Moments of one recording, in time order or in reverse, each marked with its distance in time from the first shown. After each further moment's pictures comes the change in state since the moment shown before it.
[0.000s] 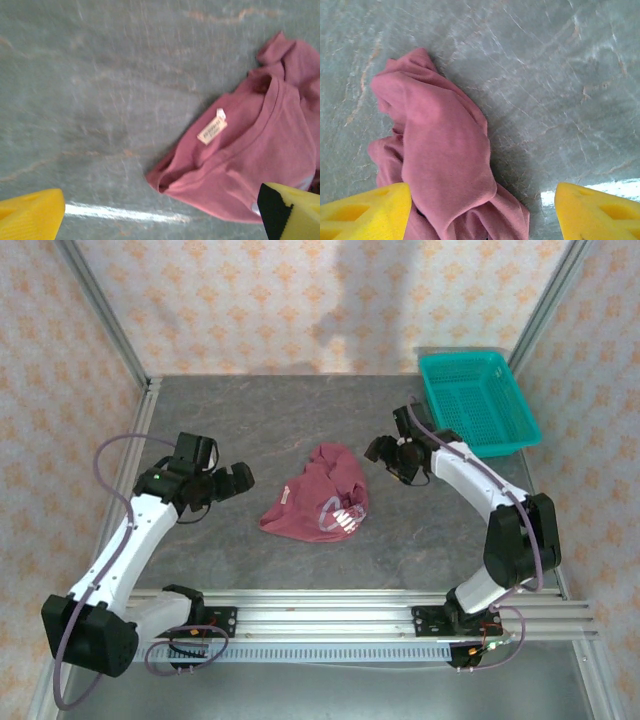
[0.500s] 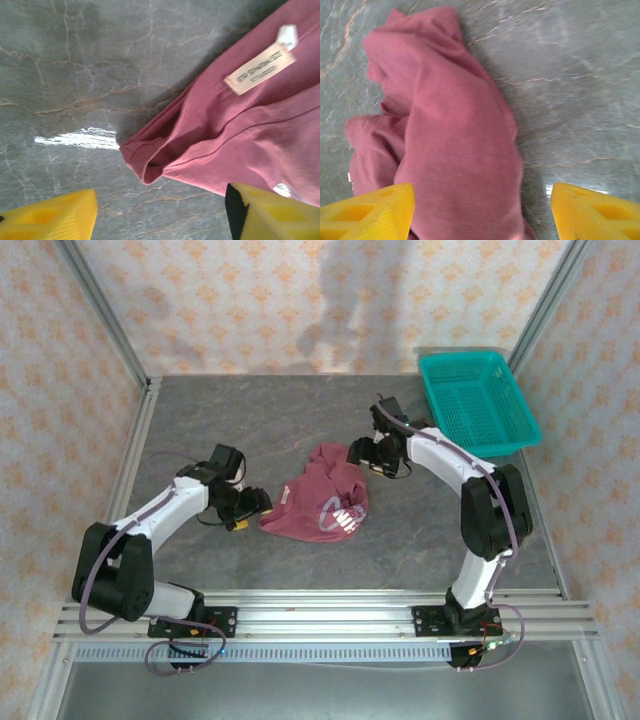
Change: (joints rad) left arm -0.062 0.299 -0.120 0.126 0.216 -0.090; right arm 0.071 0.223 0.157 -0.030 -0.054 -0.198
